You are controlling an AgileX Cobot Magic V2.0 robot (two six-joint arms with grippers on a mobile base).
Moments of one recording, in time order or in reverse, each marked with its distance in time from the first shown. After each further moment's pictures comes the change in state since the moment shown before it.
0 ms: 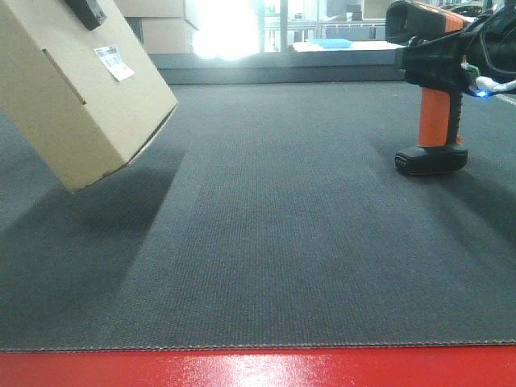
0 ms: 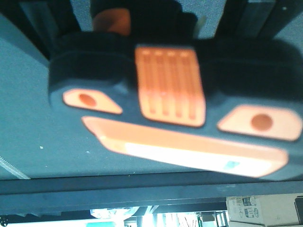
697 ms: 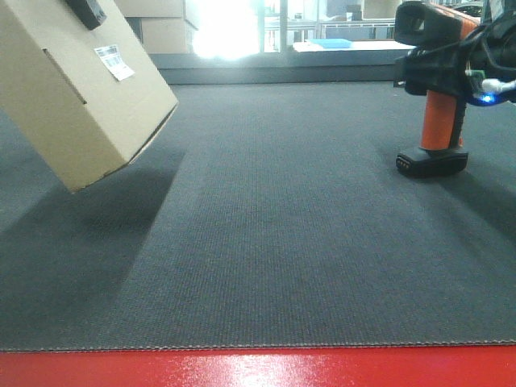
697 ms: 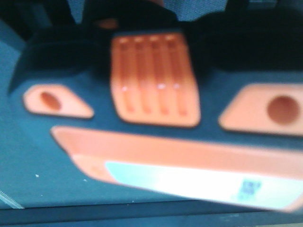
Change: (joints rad) left arm 0.000 0.000 0.000 -0.004 0.000 0.000; right arm 0.000 -0.038 0.000 -0.002 0.135 -0.002
